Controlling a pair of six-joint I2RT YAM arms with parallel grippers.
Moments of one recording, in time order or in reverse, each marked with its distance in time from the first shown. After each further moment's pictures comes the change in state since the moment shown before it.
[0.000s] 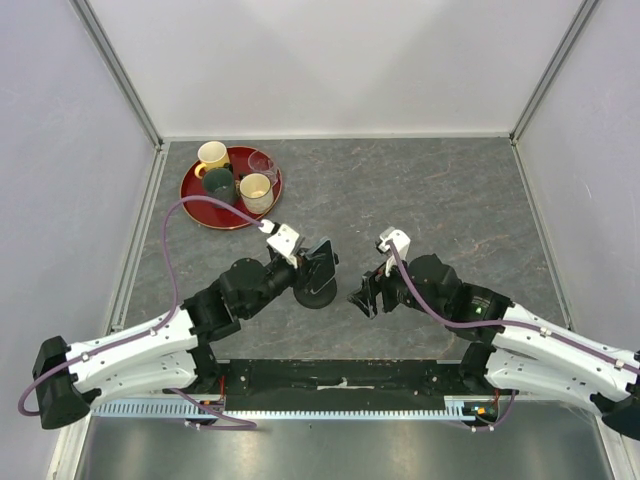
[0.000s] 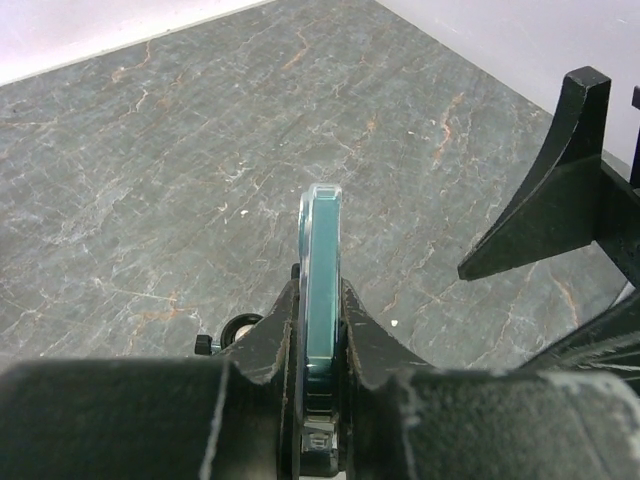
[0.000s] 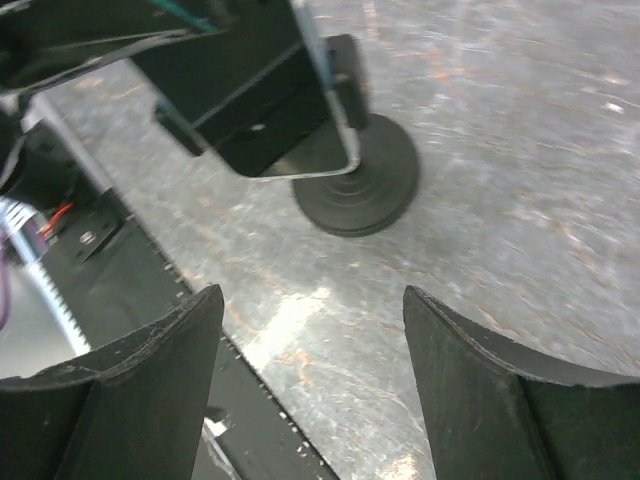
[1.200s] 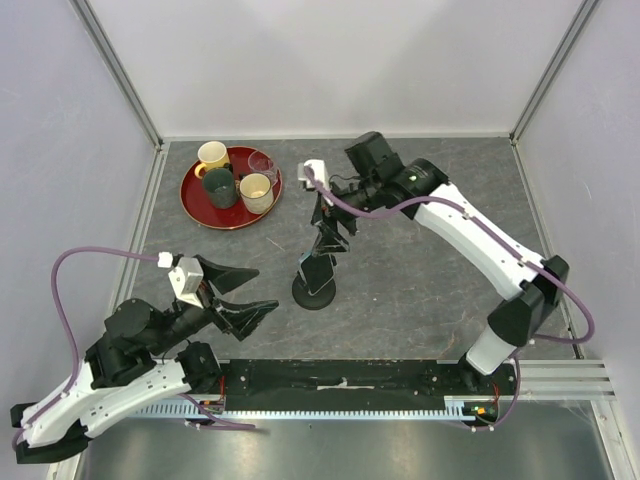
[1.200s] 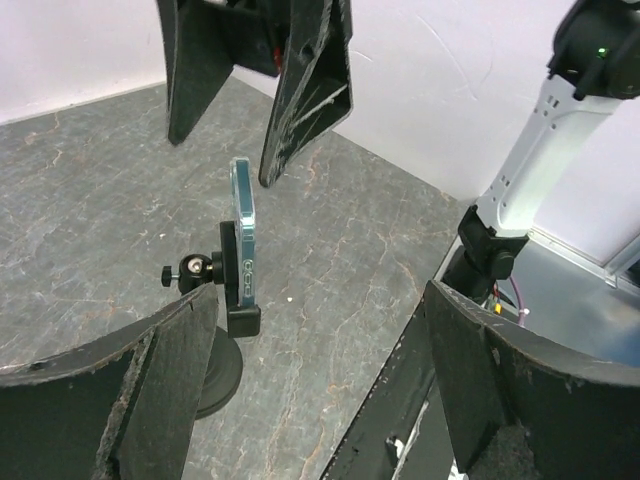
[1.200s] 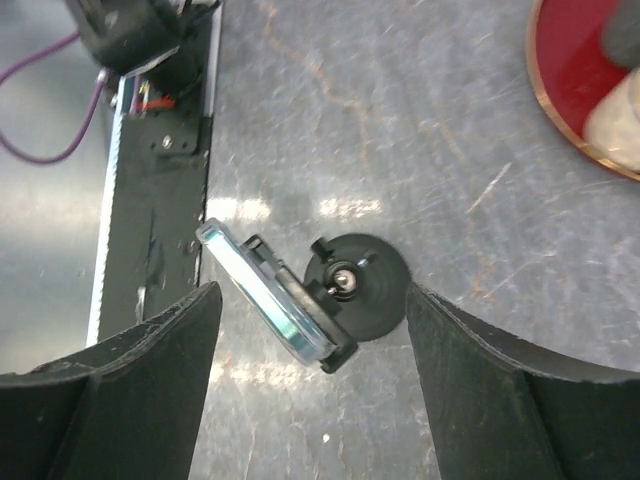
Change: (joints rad) left arm 0.005 -0.665 0.072 -0.521 0.238 -0.100; right arm -0.301 0.794 1.059 -0.569 -0.881 -0.816
